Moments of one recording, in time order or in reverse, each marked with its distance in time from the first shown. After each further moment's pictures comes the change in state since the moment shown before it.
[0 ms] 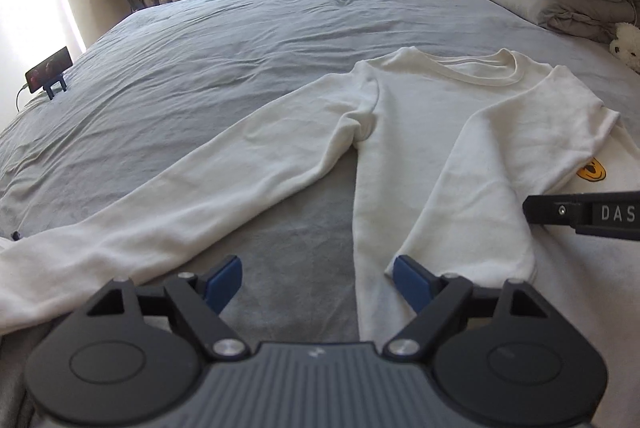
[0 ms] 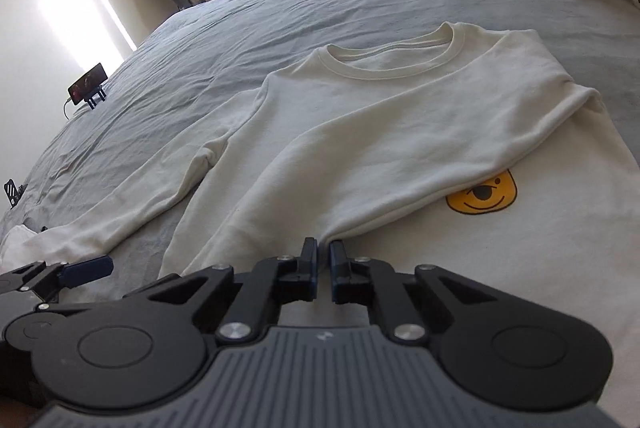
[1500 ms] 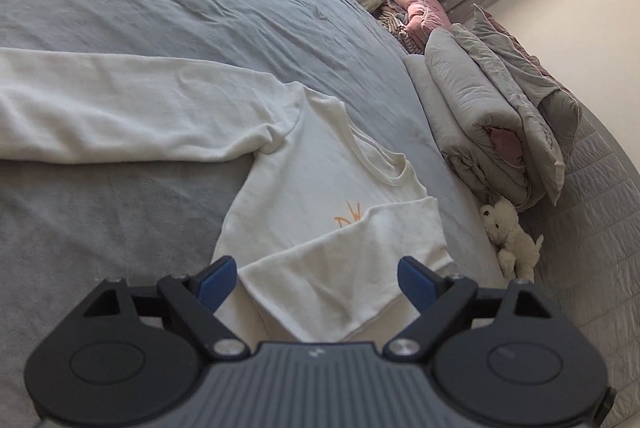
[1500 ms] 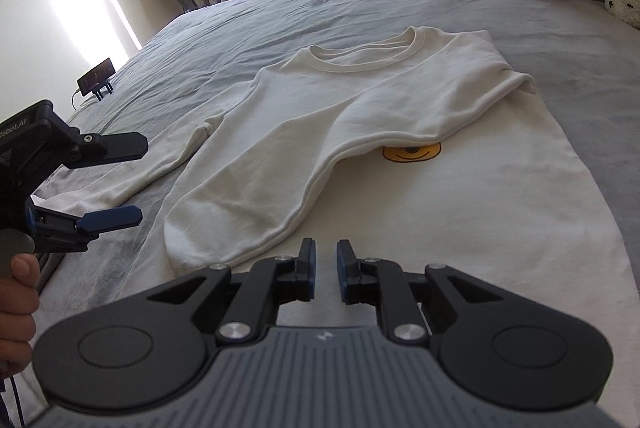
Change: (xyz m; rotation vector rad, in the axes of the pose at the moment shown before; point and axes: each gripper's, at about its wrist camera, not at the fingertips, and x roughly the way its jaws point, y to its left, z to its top) left arm -0.006 0.042 -0.001 -0.642 0.048 -0.600; right arm -0.045 -0.011 -0.035 -0.070 -0.023 -0.030
